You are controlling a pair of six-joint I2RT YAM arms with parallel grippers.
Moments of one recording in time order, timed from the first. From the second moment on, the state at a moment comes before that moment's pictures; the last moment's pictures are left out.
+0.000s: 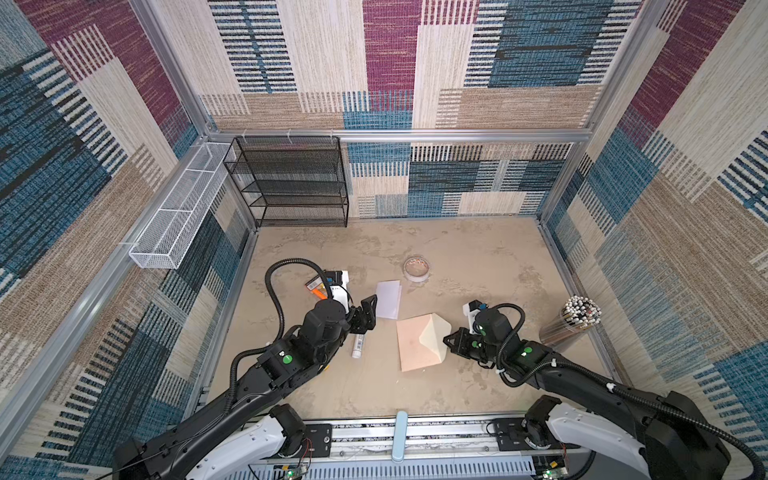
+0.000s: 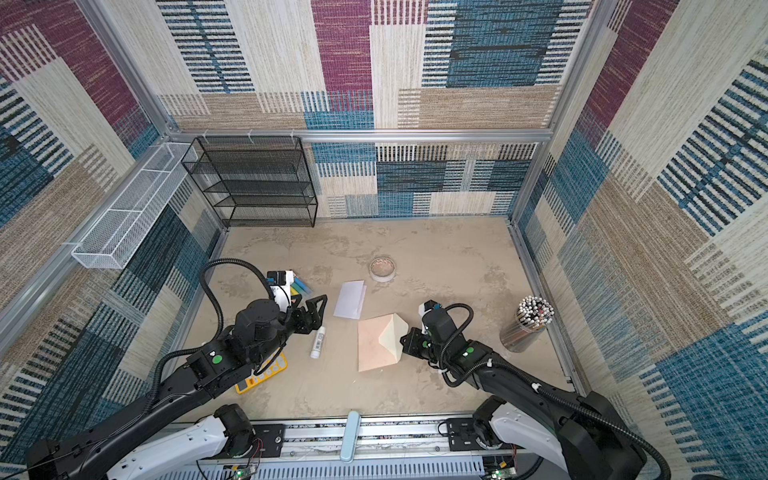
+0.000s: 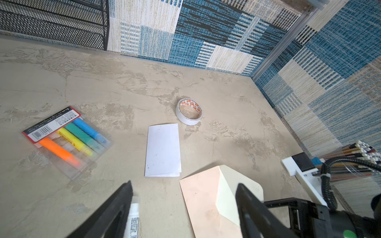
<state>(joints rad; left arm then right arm) -0.79 0.85 0.73 -0.28 -0.34 -0.52 0.65 1.02 0.40 -0.13 -0.19 0.93</state>
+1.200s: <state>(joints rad) -0.78 0.82 0.72 -0.33 -0.36 -0.51 0.77 0.98 0.59 -0.39 0.16 0.96</state>
